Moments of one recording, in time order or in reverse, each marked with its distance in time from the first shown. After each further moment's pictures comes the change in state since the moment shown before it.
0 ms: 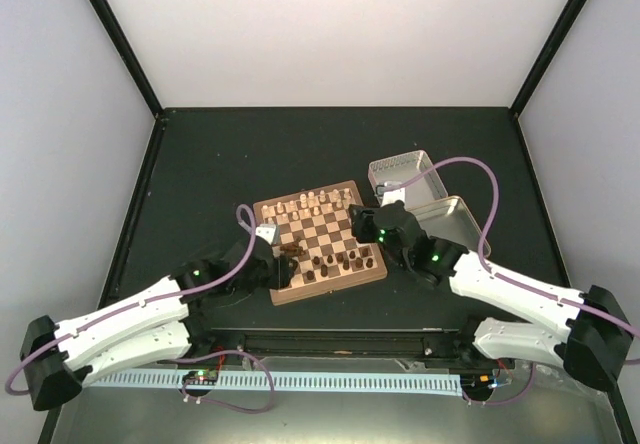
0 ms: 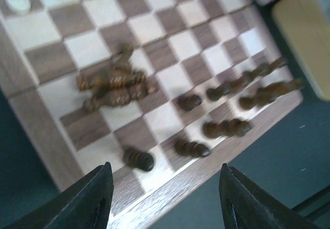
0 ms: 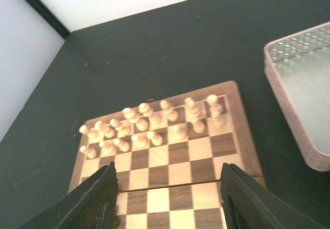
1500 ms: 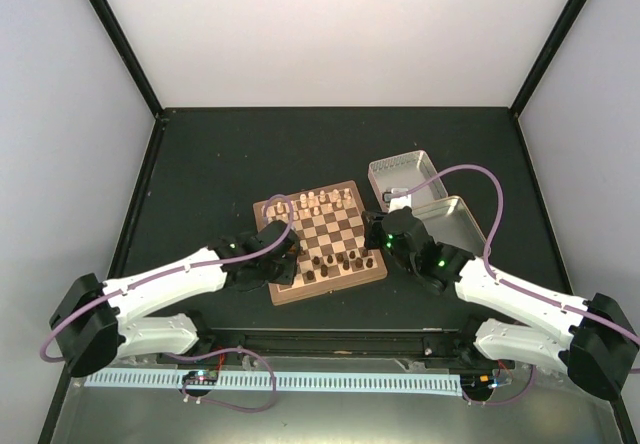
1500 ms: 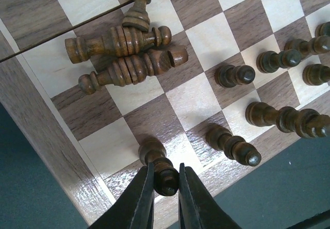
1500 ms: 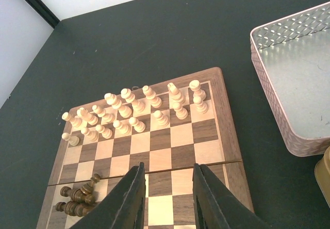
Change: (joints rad) left arm 0.066 0.388 0.143 -0.124 0.115 0.037; right arm -0.055 -0.071 -0.105 0.010 -0.038 -0.010
